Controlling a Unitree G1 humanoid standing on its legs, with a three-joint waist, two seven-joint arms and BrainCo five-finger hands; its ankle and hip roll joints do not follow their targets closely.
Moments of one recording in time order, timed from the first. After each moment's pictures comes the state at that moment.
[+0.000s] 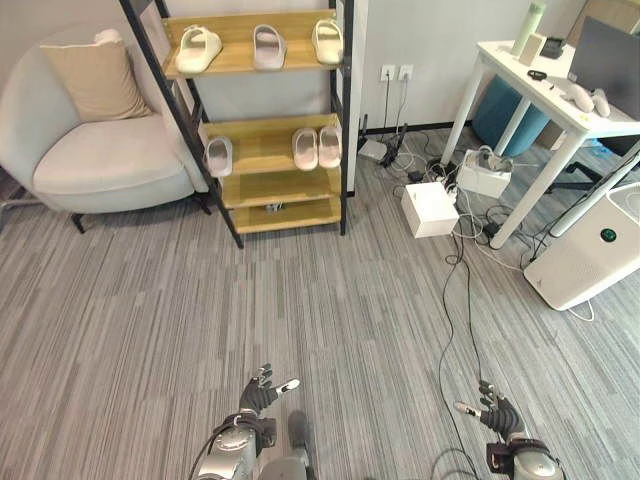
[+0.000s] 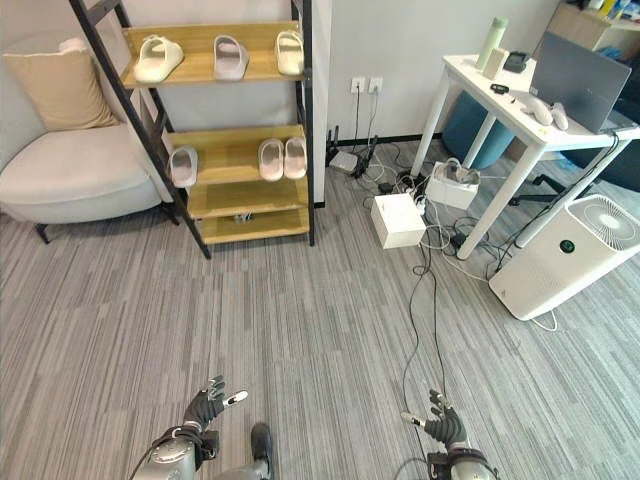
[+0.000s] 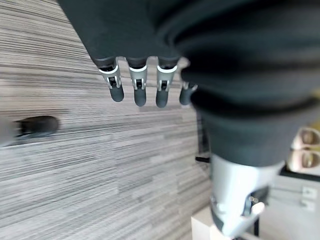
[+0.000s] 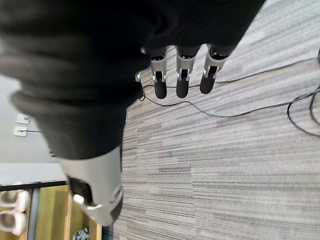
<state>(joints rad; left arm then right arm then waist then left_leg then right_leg) -0.01 0.23 -0.29 0.79 -0.35 -0.12 0.12 0.17 -0.34 0.15 0.69 0.29 -0.15 -0.07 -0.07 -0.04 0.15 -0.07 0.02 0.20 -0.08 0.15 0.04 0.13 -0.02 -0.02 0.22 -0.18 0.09</state>
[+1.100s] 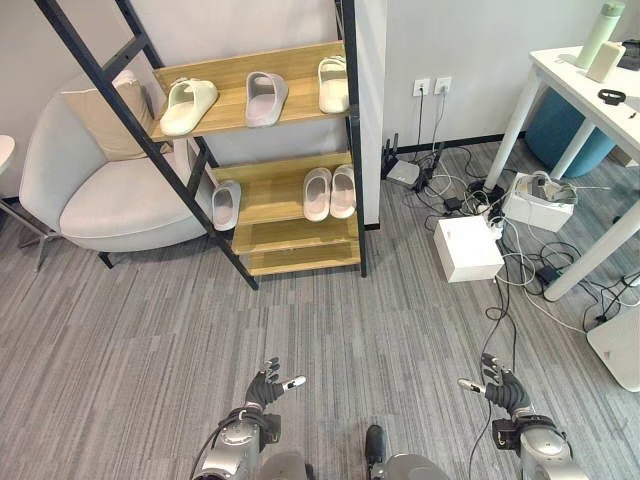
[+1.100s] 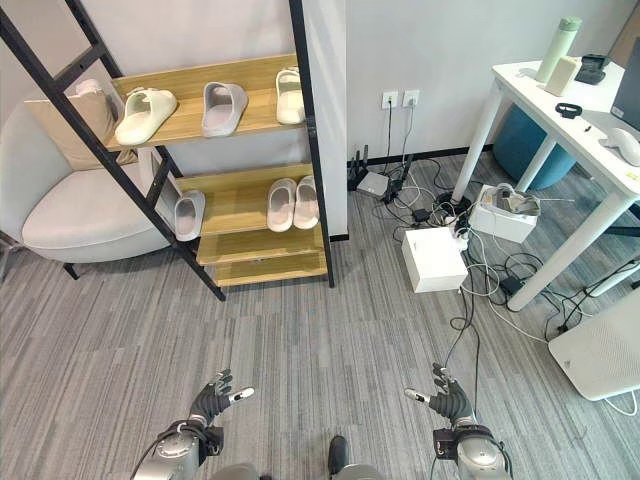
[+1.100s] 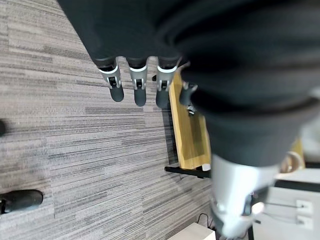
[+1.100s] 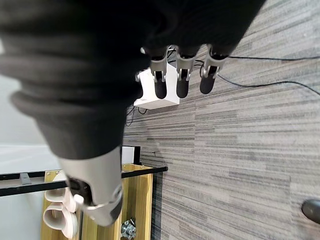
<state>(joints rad) -0.01 0.21 -0.29 0.80 -0.34 -0.12 0.11 0.11 -0.42 0.13 0.62 0.28 -0.15 -0.07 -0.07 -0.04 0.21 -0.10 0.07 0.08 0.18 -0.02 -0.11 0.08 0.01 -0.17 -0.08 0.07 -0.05</state>
